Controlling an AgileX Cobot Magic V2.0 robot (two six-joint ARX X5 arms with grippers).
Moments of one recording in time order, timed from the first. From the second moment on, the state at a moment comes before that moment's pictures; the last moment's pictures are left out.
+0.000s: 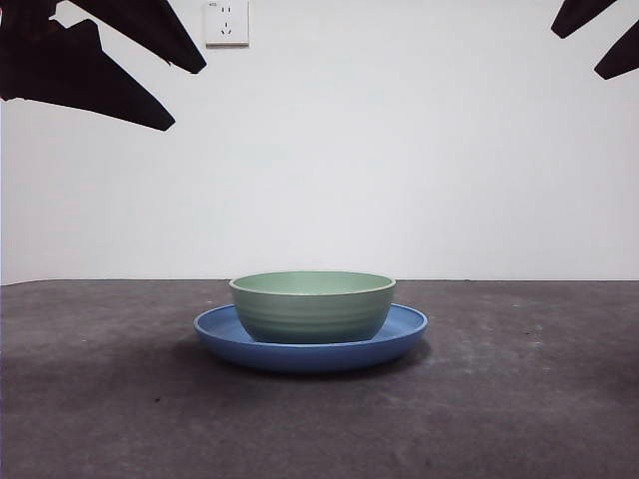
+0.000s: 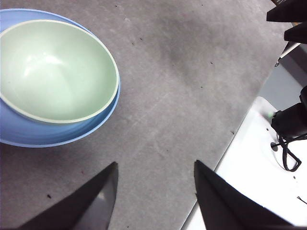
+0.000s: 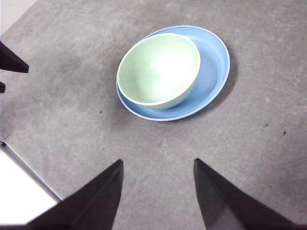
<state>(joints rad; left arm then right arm) -0.54 1.02 0.84 -0.57 0.55 -0.04 0.57 0.67 0.78 -0.72 -0.21 0.27</state>
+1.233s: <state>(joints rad) -0.53 0.99 0.84 -0.56 0.55 -0.04 0.57 0.67 0.78 -0.69 -0.21 0.27</state>
